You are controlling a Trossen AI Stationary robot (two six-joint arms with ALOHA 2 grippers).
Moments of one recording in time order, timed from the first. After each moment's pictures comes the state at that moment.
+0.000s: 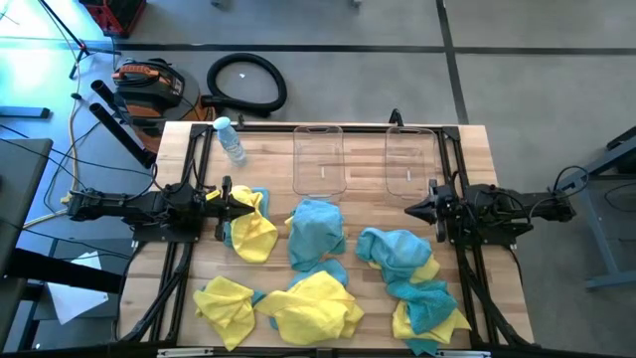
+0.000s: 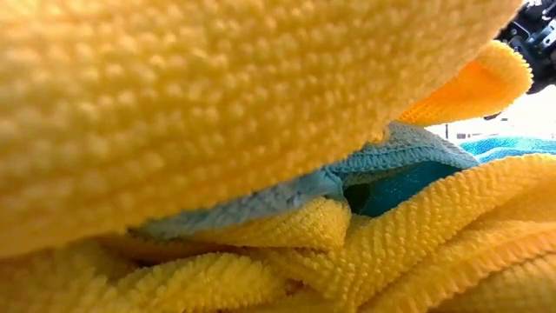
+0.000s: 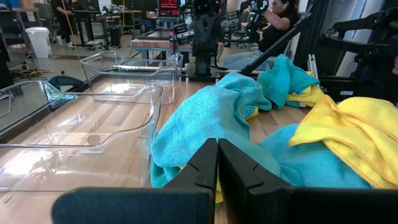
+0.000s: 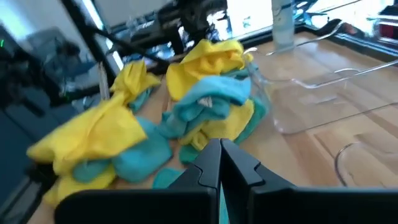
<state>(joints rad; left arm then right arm) -0.02 0.12 0.01 0.02 -0.04 -0.02 0.11 0.01 0.17 -0.34 0.11 0.33</state>
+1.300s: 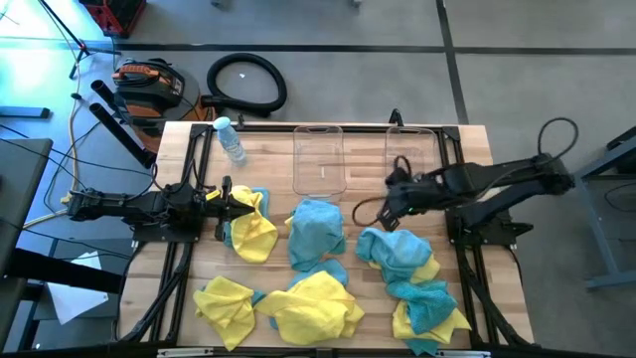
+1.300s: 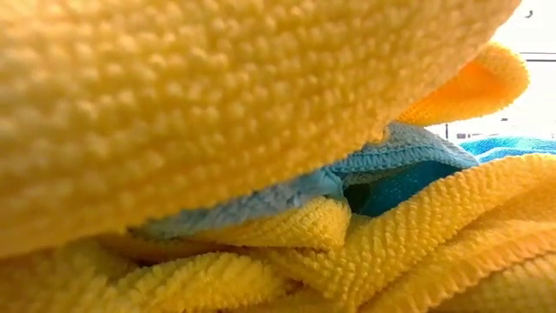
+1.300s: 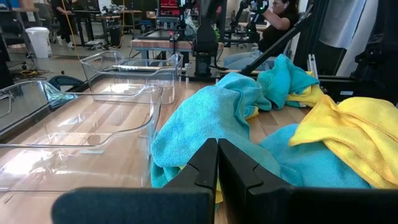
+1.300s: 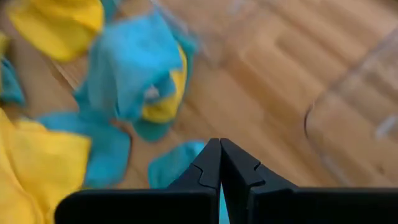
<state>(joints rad) -0.02 0.12 0.01 0.02 -0.04 -0.02 0.21 1.29 1.31 -1.16 0.30 0.95</state>
